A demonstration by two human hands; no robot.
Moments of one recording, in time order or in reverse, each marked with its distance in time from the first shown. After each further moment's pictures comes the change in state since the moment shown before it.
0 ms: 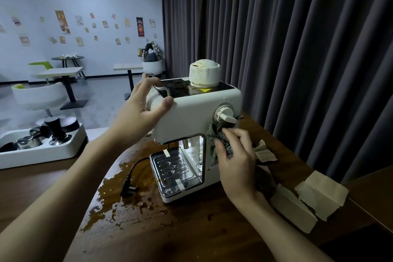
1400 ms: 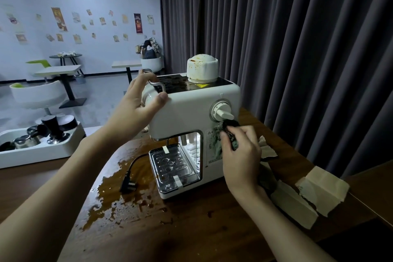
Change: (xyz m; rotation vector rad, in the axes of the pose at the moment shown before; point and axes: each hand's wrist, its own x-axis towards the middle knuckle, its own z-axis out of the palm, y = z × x) left_hand 0.004 -0.003 -0.002 -0.075 -0.040 -0.006; right_hand 0.005 -0.003 0.000 -0.034 0.041 0.133
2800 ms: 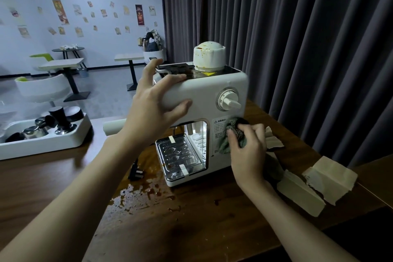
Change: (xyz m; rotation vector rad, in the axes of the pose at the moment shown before) left_hand -0.018 0.005 0.023 0.237 0.149 0.260; right_hand -0.017 0.028 0.010 -0.005 -0.026 0.084
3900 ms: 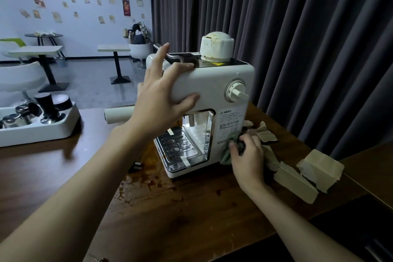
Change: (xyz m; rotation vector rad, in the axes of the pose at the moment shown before) left_hand -0.008 -0.008 0.004 -0.090 0.004 -0.004; right_hand -0.030 0.012 -0.005 -0.199 -0.214 0.195
